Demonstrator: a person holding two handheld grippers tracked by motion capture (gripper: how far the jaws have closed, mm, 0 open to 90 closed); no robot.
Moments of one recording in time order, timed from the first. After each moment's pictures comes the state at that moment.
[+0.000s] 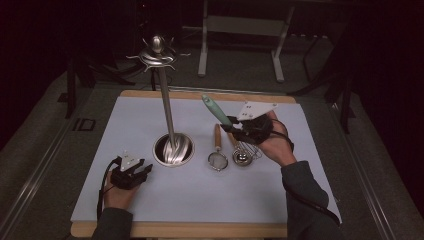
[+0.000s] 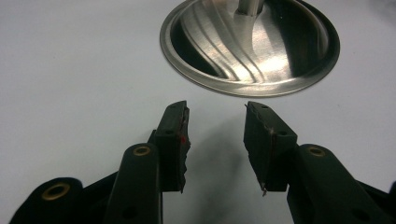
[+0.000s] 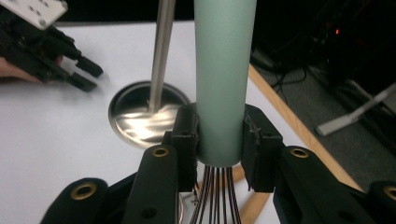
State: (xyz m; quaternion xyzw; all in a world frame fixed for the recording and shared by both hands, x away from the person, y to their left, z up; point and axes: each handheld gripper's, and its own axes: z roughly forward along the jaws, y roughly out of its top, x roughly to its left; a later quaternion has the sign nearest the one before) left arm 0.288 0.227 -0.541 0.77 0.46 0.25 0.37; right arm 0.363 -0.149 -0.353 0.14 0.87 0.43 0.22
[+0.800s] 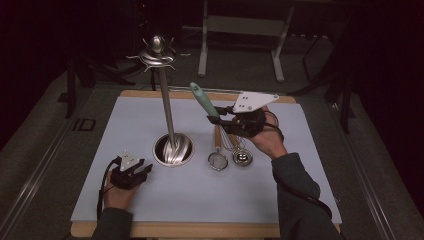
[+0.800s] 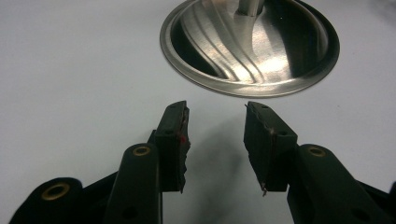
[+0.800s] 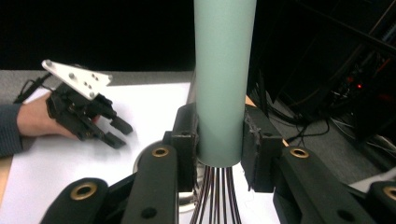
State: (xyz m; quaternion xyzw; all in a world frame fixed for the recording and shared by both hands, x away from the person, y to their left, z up) left arm 0.289 0.228 -0.541 0.77 0.46 0.24 0.37; right arm 0.363 -0.128 -0.327 0.09 0.83 0.52 0.19
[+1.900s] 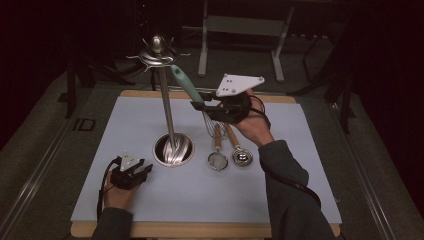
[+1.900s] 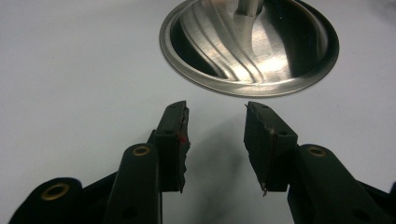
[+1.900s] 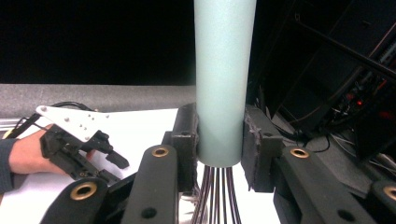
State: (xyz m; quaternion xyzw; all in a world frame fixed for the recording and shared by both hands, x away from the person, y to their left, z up) left arm 0.288 0.228 -0.541 0.77 0.46 0.24 0.37; right arm 0.372 -0.089 -0.295 0.07 0.82 0.53 0.19
